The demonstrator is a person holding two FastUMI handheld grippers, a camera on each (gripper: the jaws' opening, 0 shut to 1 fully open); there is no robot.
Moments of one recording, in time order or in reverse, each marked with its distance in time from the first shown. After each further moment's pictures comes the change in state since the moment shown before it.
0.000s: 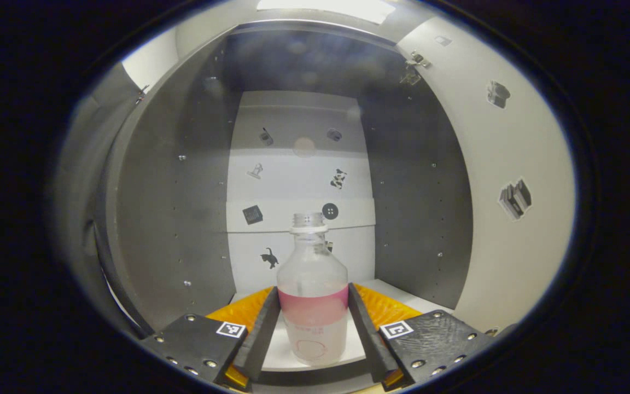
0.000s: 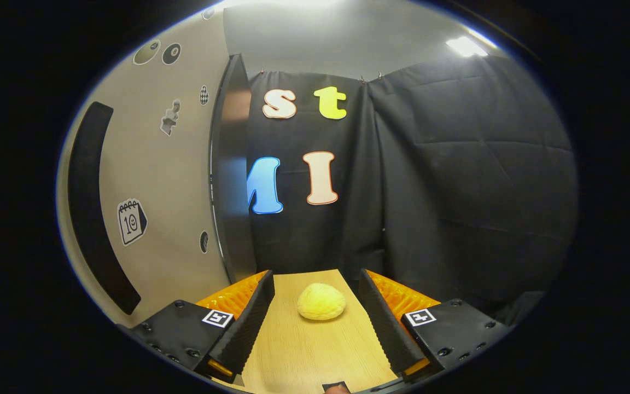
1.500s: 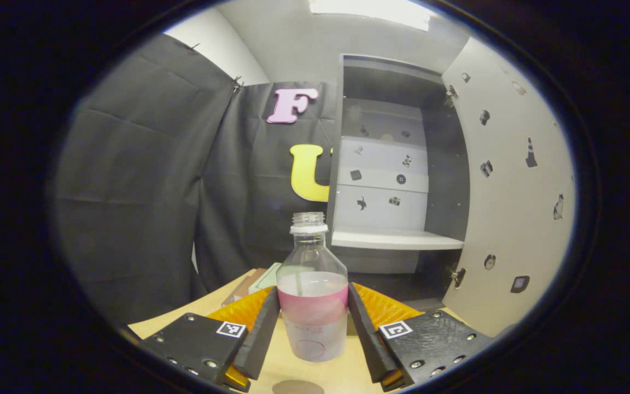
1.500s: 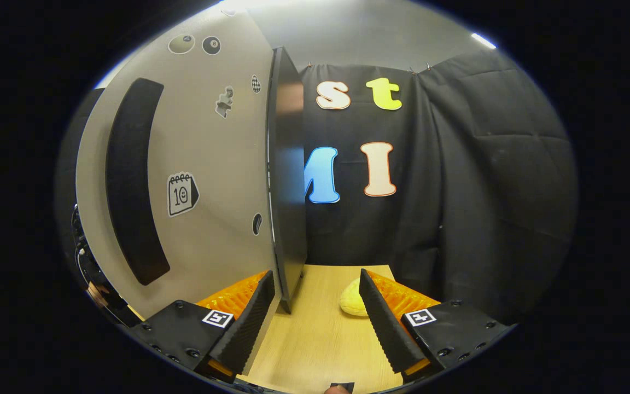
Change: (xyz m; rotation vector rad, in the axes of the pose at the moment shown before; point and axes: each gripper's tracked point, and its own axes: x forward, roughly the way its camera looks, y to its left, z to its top) left arm -0.313 0.087 -0.118 -0.111 0.096 0.380; right arm 0.002 0.044 -0.027 -0.056 0.043 0.327
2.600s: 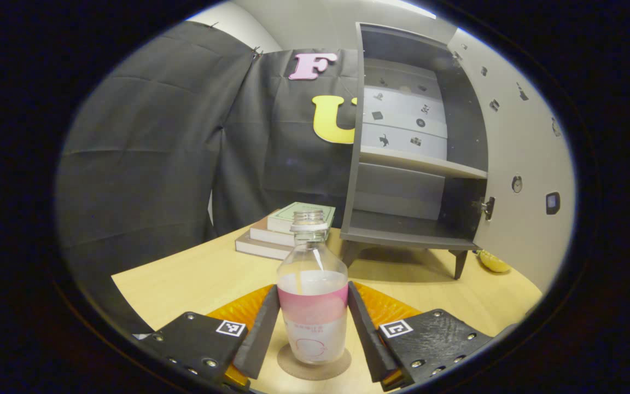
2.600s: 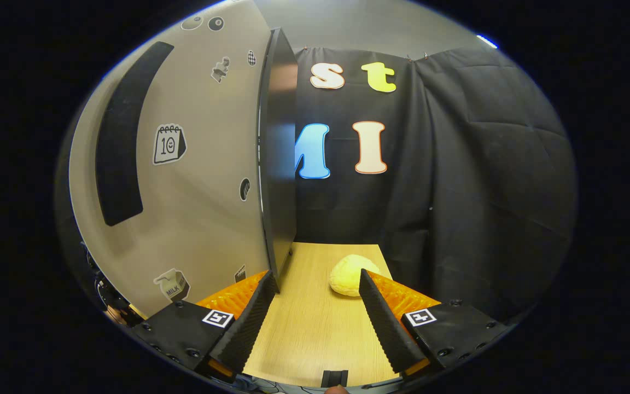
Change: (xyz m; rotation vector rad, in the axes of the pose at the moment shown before) left arm -0.014 0.027 -0.174 -0.027 0.153 0.074; right arm -0.004 -0.014 -0.047 -0.015 0.111 -0.066
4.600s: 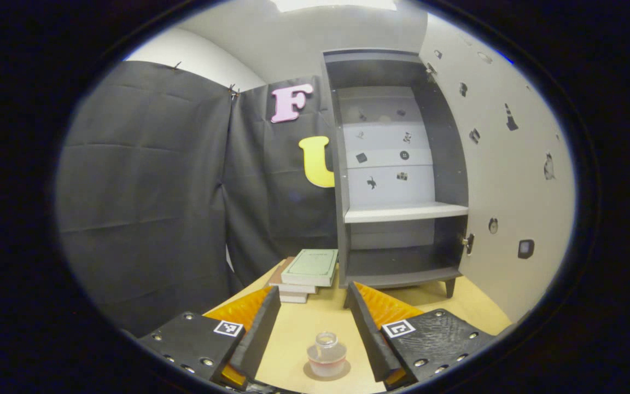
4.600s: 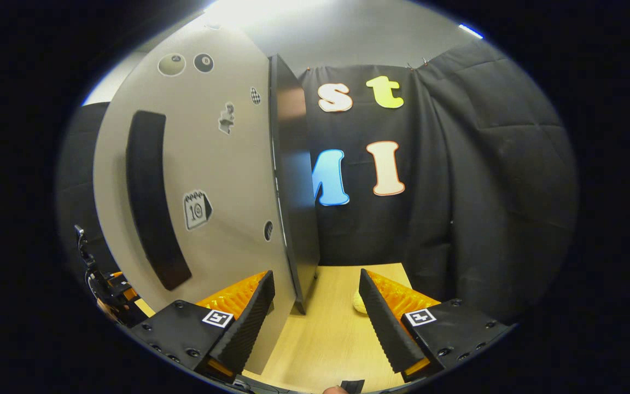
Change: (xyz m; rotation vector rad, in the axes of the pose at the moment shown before) left arm -0.073 -0.034 0.176 0.182 -0.110 0.032; right arm -0.024 0.019 0.071 0.078 -0.138 0.149
